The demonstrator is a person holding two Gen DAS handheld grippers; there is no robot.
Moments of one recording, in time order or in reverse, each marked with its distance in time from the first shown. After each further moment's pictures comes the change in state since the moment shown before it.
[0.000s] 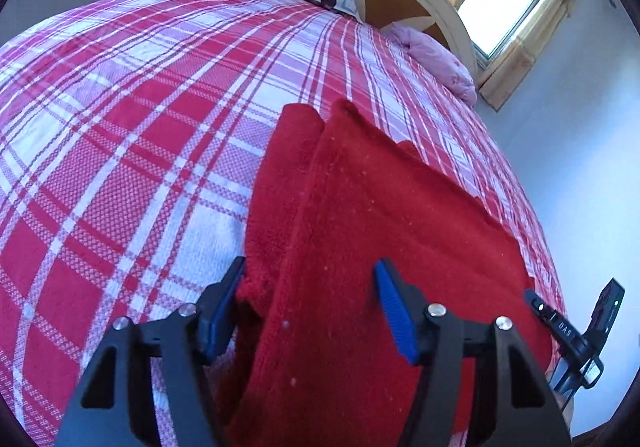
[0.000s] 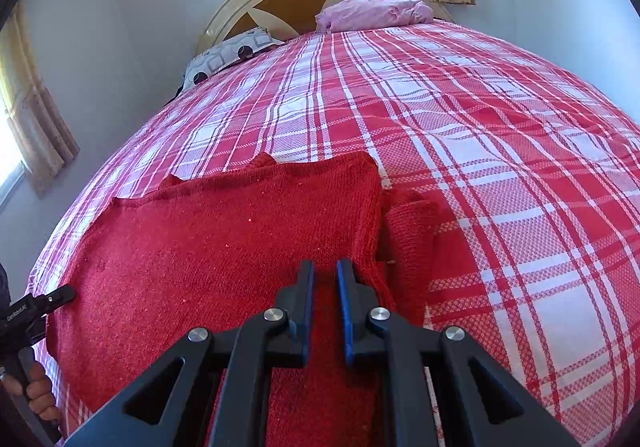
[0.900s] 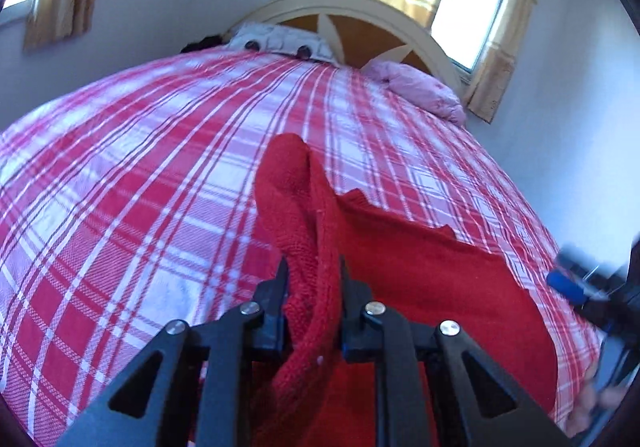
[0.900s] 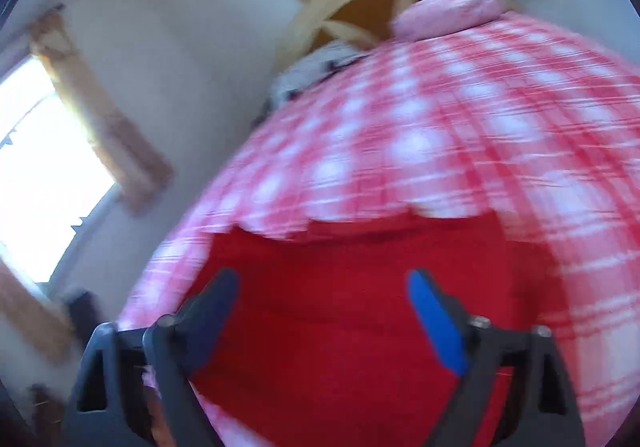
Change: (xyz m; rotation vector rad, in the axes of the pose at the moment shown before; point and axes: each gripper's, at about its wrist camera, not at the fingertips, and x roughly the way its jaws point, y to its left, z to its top) left arm -0.022 -0.072 0.005 0.169 -0.199 0.071; right arm -0.042 0.070 0.055 0.066 0.049 0.494
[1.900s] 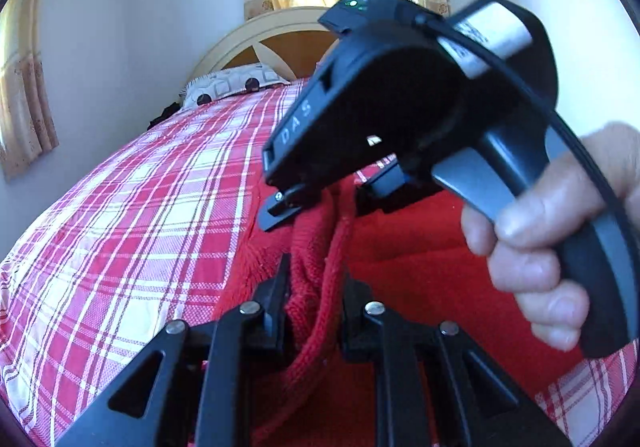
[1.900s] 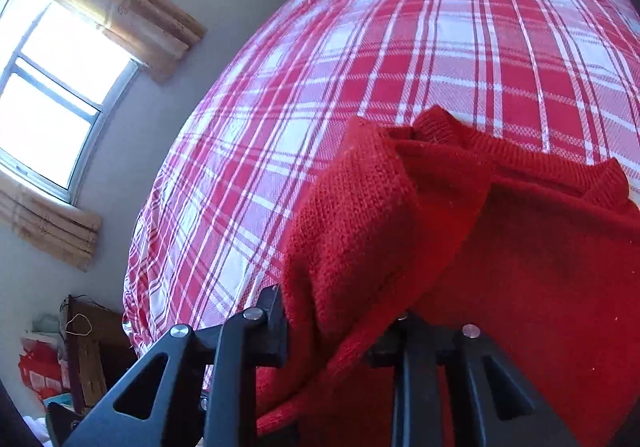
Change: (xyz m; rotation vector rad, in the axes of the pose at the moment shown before) left arm 0.002 -0.071 -0.047 0.390 -0.080 0.085; right arm 0.171 0.041 0.005 -0.151 0.504 0.045
